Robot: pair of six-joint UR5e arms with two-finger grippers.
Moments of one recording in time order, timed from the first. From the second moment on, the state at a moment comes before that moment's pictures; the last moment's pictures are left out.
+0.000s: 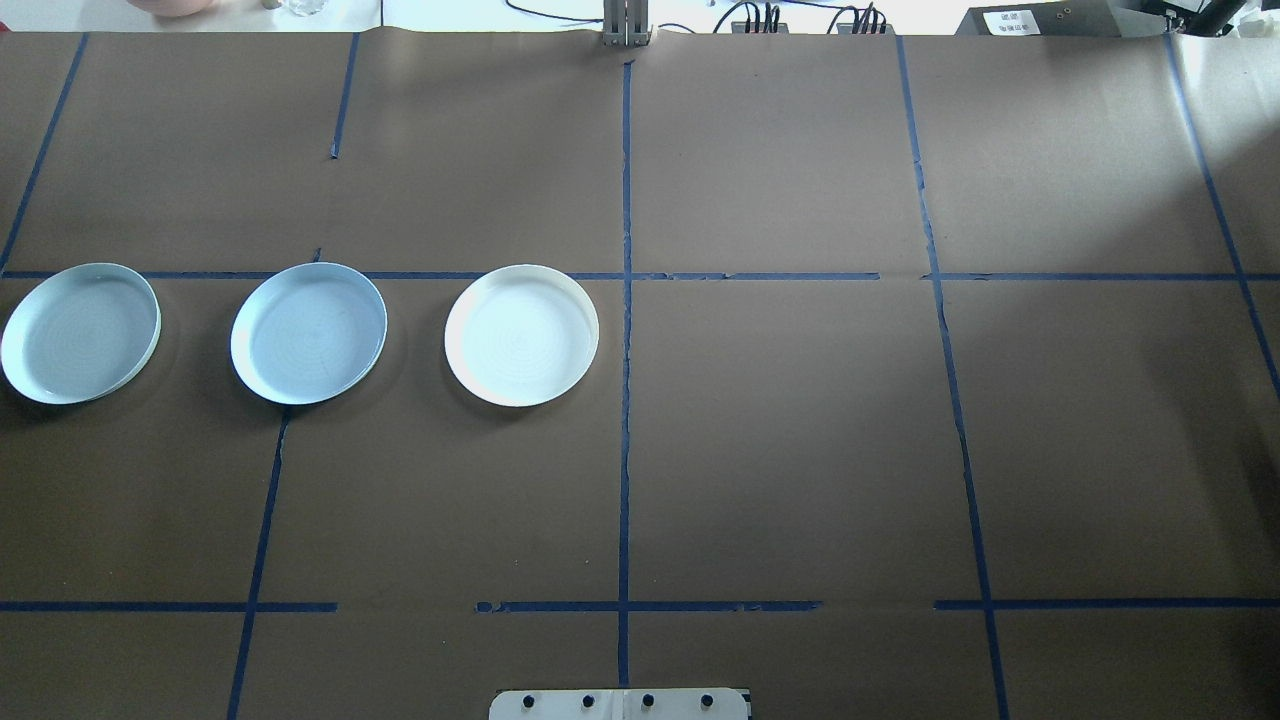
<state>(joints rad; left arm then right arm) -1.60 -1.63 -1.40 -1.83 -2.40 0.01 1.41 -1.65 1.56 -1.44 2.31 0.21</state>
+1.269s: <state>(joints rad) -1.42 -1.68 -1.31 -2.02 -2.41 -0.19 1.41 -1.65 1.56 -1.44 2.31 0.21</state>
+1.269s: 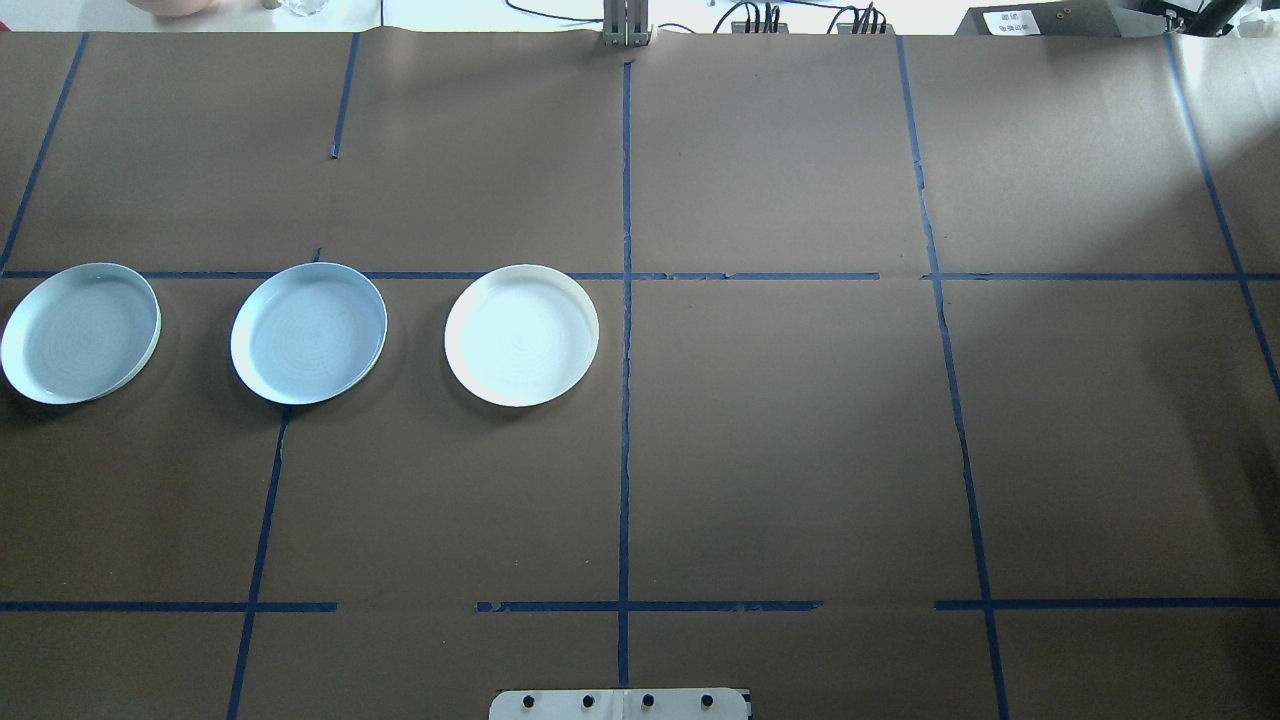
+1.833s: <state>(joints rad) -1.39 -1.69 -1.22 -2.09 -2.48 -0.20 1.41 -1.65 1.56 -1.44 2.31 0.21</state>
